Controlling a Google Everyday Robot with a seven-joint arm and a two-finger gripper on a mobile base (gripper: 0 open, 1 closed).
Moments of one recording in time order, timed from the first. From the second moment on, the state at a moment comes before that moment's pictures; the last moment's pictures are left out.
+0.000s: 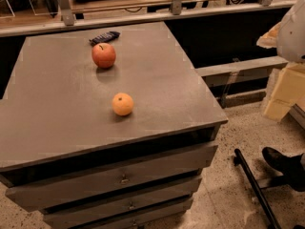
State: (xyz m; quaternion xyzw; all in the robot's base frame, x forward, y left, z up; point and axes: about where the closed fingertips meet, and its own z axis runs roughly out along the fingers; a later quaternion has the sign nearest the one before) arm 0.438 -0.217 0.976 -0.60 0.78 -0.03 0.16
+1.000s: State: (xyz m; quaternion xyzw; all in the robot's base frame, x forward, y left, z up) arm 0.464 -0.133 0.961 -0.68 0.72 0.01 0.17
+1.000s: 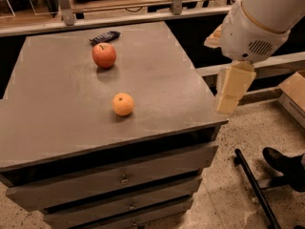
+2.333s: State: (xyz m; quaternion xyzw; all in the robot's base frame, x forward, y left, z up) arm 0.503 0.011 0.887 -0.76 0.63 0.07 0.13
